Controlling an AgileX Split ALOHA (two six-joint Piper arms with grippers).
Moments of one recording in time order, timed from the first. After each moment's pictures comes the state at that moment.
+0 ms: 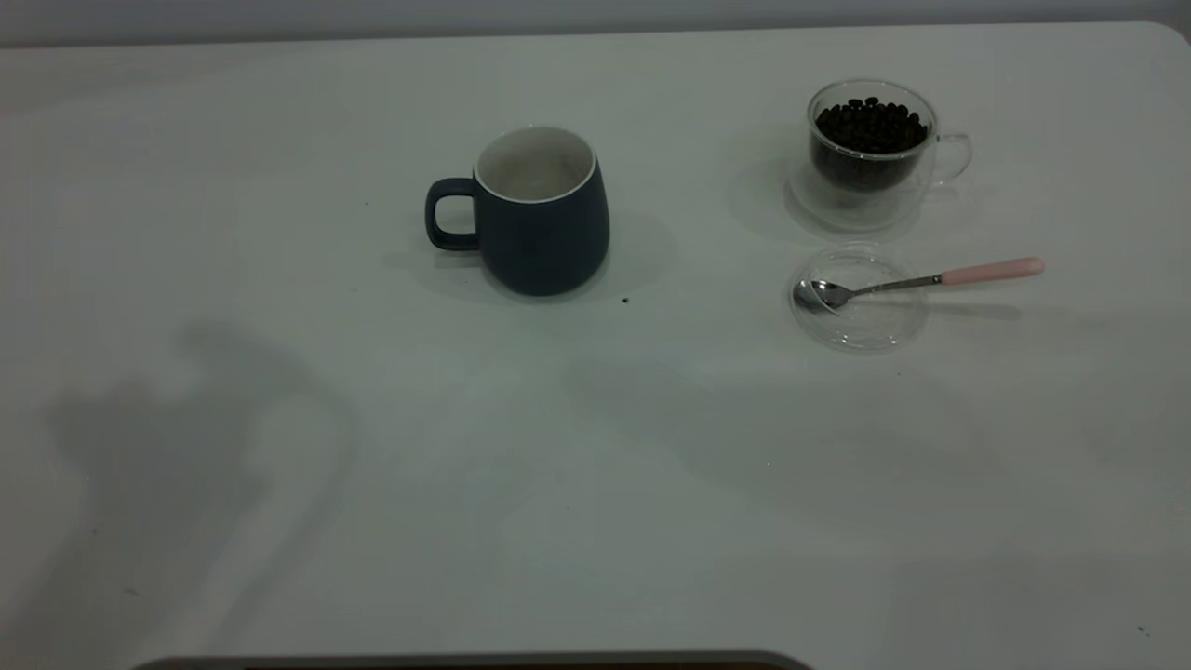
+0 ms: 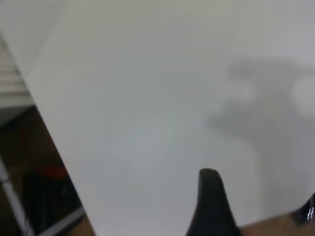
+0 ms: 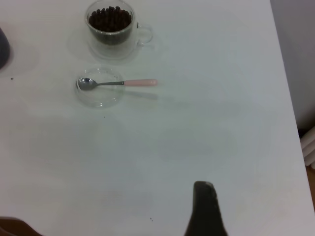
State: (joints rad) left arm -0.48 1.33 -1.31 0.38 1.17 -0.03; right arm -0.03 0.03 -0.47 0.03 1.13 -0.10
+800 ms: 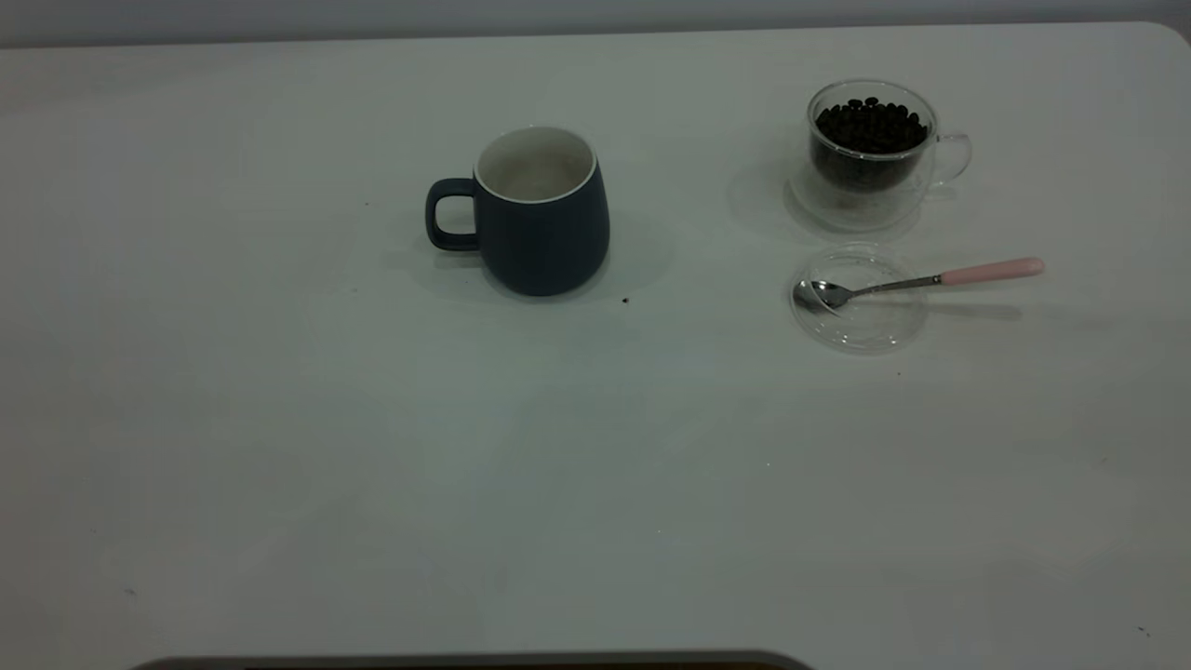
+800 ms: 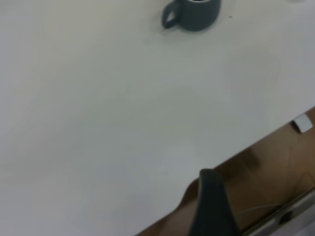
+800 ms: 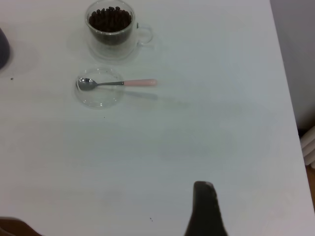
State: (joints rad) left arm -0.48 0.38 -0.77 0.00 1.17 0.08; right arm -0.03 0.03 -0.47 0.03 1.13 -0.10
